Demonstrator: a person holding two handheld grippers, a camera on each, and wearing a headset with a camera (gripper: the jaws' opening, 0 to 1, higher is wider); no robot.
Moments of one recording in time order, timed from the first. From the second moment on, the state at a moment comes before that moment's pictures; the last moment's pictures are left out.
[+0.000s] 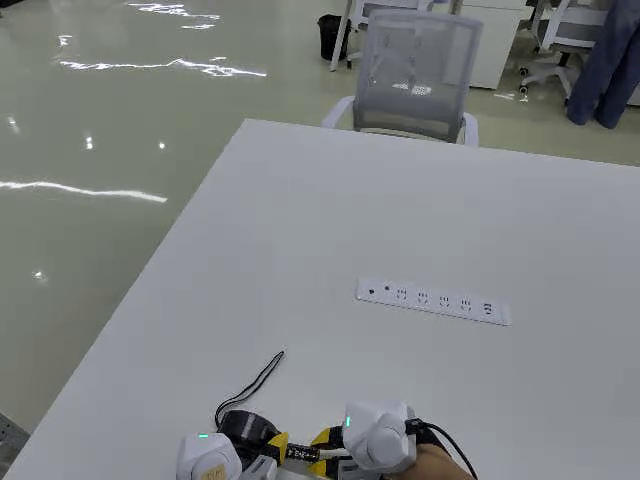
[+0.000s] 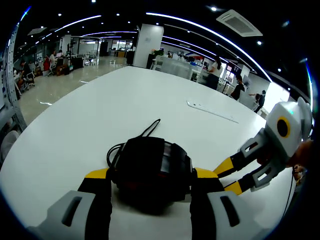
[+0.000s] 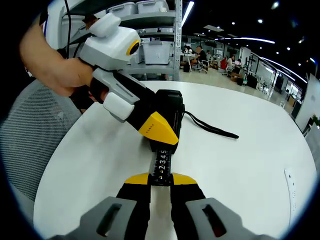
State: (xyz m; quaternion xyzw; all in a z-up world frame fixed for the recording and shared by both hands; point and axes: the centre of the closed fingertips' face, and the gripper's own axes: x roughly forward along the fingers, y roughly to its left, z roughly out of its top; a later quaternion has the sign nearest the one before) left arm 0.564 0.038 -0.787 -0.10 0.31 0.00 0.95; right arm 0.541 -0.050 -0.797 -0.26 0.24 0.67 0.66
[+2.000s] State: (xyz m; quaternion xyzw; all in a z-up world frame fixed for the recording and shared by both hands) left arm 0.564 0.040 -0.784 -0.12 0.31 -0.01 0.94; right arm 0.544 -0.026 -0.799 -0.25 0.24 0.67 0.66
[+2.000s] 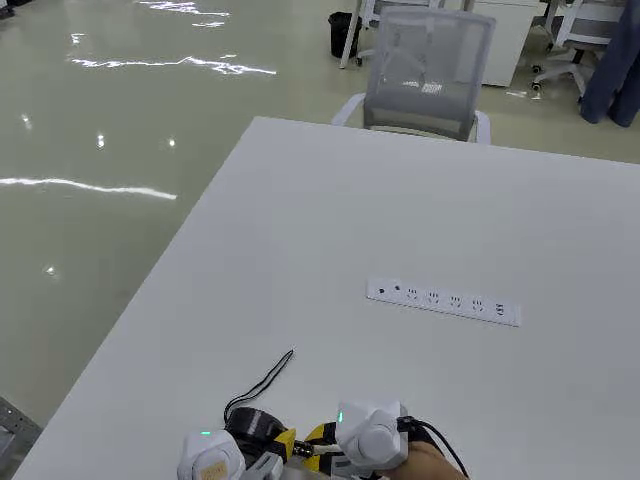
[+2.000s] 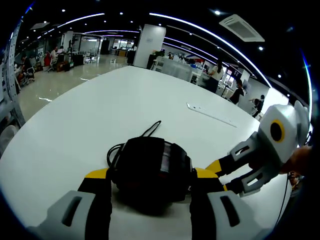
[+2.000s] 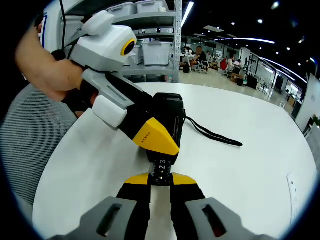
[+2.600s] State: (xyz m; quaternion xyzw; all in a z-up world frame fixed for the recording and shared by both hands) left arm 0.564 0.041 -0.786 -0.12 0.31 -0.01 0.94; right arm 0.545 -0.017 -0.802 -0.25 0.24 0.66 0.66
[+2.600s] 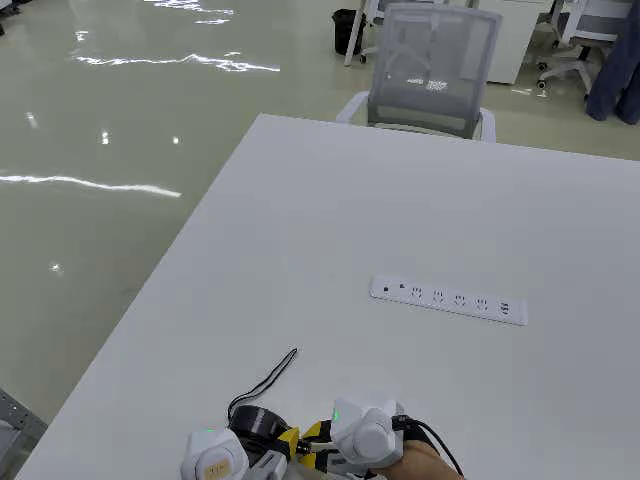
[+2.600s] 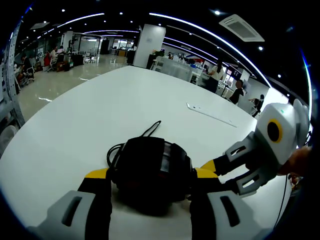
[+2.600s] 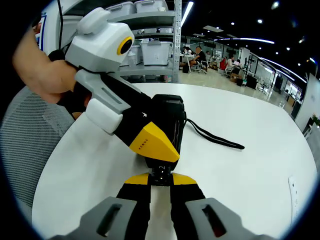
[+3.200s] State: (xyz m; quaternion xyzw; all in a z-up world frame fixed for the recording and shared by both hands) left arm 0.564 0.040 -0.786 -0.12 0.31 0.00 0.94; right arm 0.547 -0.011 -0.805 -0.26 0.24 0.66 0.67
